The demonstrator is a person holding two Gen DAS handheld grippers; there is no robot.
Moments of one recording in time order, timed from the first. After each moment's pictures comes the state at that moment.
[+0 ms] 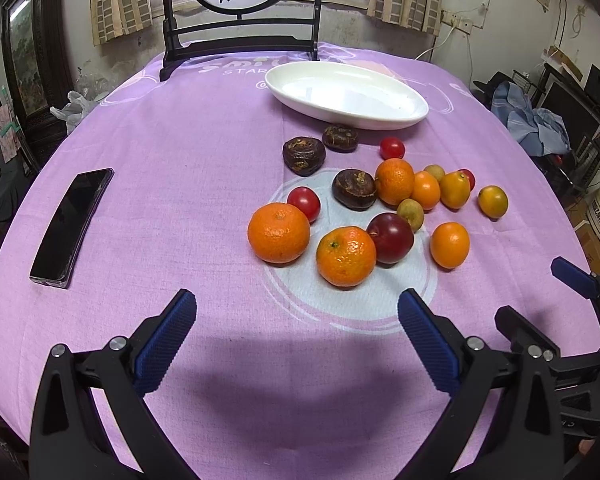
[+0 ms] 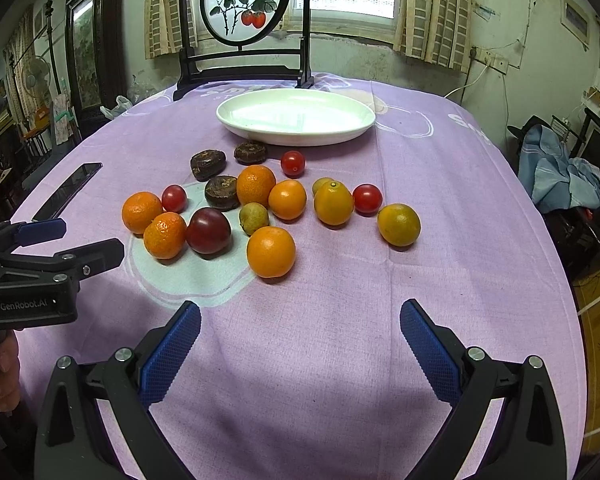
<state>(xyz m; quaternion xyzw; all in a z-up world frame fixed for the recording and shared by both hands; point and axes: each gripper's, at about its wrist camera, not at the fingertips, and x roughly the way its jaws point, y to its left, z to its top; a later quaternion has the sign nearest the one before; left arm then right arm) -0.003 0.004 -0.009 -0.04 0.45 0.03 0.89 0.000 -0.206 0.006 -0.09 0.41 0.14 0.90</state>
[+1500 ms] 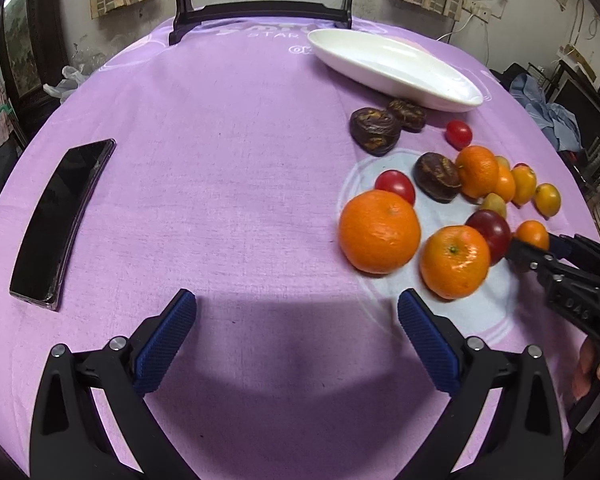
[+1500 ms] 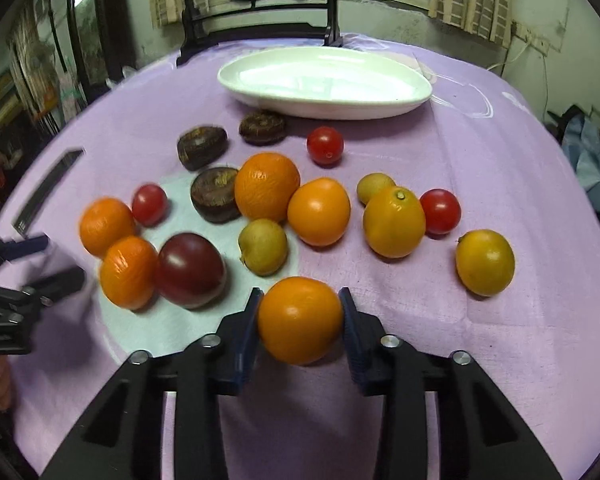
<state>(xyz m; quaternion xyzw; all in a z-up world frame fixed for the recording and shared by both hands) 0.037 0.067 -0.054 -0.05 0.49 0.02 0.87 0.081 -0.169 -0.037 -0.07 0.48 0.19 0.86</state>
